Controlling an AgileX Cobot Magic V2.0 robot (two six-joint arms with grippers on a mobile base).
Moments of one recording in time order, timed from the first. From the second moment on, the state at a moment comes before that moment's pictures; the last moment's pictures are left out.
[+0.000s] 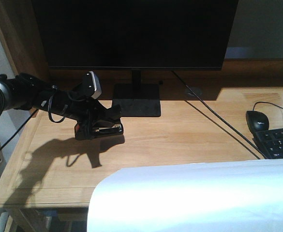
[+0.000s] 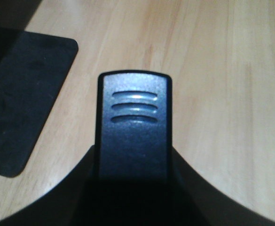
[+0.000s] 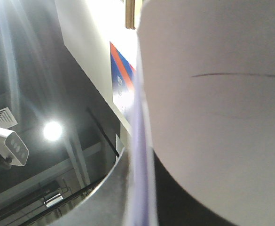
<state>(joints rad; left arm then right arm) -0.13 2.18 -1.53 -1.16 0.89 1.93 0.07 0.11 0.03 -0.58 -1.03 1.76</state>
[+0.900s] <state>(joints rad) -0.11 2.29 -1.54 -1.25 0.92 2.08 0.07 0.11 0.03 -0.58 -1.03 1.76</state>
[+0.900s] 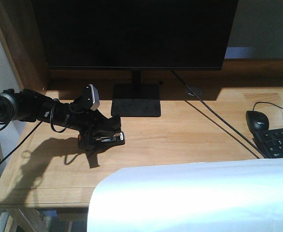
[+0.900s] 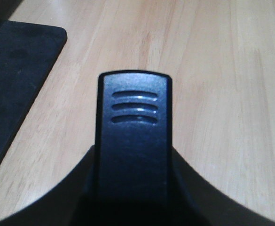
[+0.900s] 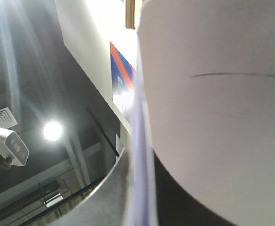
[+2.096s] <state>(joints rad) -0.13 2.16 -1.54 -1.06 0.89 1.83 0.07 0.11 0.03 -0.58 -1.03 1.76</state>
